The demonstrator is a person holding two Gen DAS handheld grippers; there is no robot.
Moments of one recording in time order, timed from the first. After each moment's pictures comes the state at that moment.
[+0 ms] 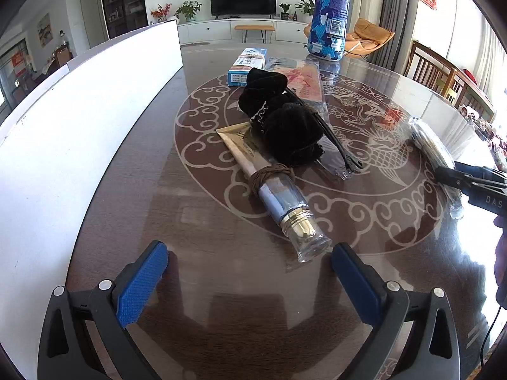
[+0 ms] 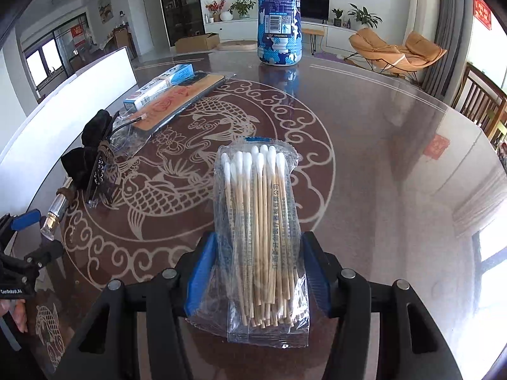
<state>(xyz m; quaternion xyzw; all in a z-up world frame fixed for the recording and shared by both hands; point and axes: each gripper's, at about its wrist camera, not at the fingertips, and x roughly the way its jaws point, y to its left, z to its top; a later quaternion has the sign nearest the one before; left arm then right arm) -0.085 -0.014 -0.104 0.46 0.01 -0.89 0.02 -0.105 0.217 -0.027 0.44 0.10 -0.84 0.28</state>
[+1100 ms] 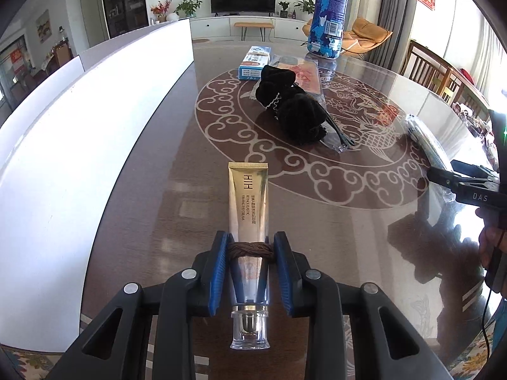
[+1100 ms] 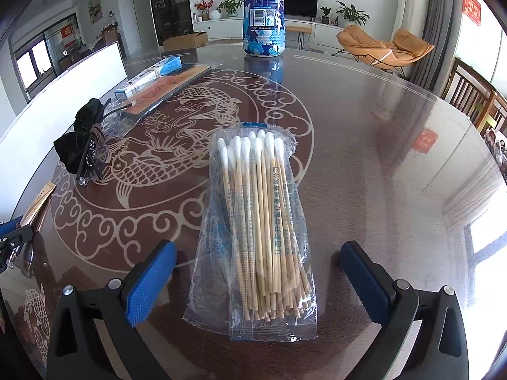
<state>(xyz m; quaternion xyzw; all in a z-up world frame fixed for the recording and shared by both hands) -0.040 -0.029 -0.091 0.47 0.02 -0.88 0.01 -0.096 0.228 -0.035 0.44 0.11 -0.85 0.27</state>
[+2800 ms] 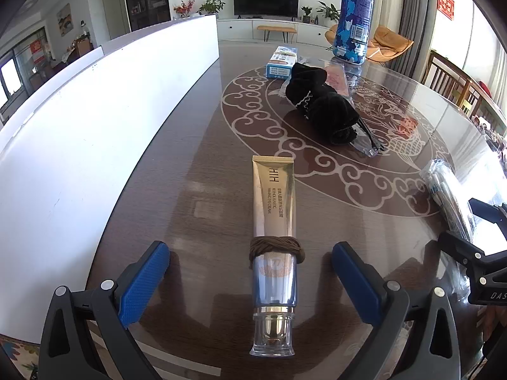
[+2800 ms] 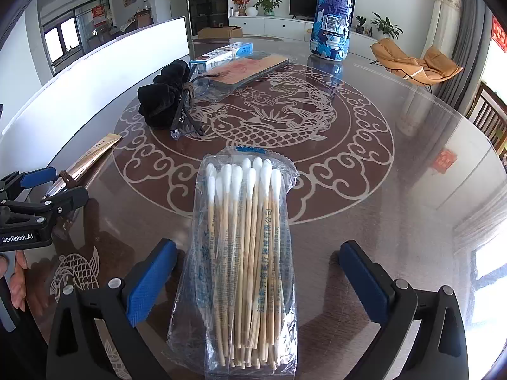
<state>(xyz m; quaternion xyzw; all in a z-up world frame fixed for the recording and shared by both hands) -0.043 -0.037 -0.104 0.46 0.03 -0.89 0.06 -0.013 0.179 -0.033 0.43 0.15 -0.83 0.32</state>
